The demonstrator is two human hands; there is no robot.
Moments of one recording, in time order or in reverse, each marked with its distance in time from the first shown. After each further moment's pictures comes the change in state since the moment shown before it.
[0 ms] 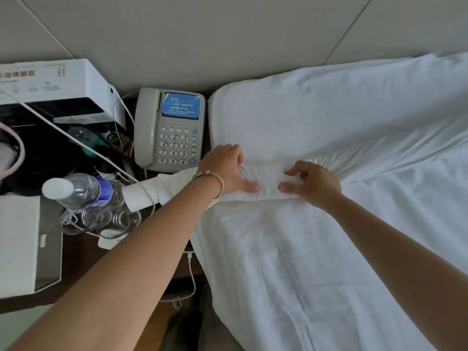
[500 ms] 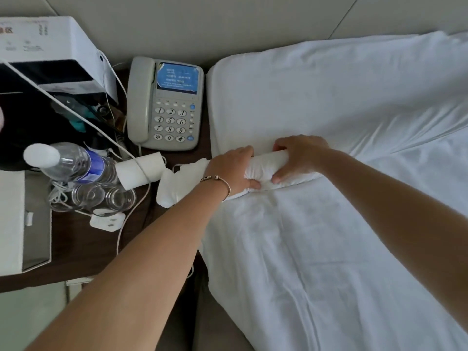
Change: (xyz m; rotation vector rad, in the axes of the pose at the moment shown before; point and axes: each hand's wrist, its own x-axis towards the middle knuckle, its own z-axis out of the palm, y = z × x) left_hand -0.019 0.000 0.056 0.034 0.031 0.101; right_hand 0.020 -0.047 -0.004 -0.606 -0.275 -0.179
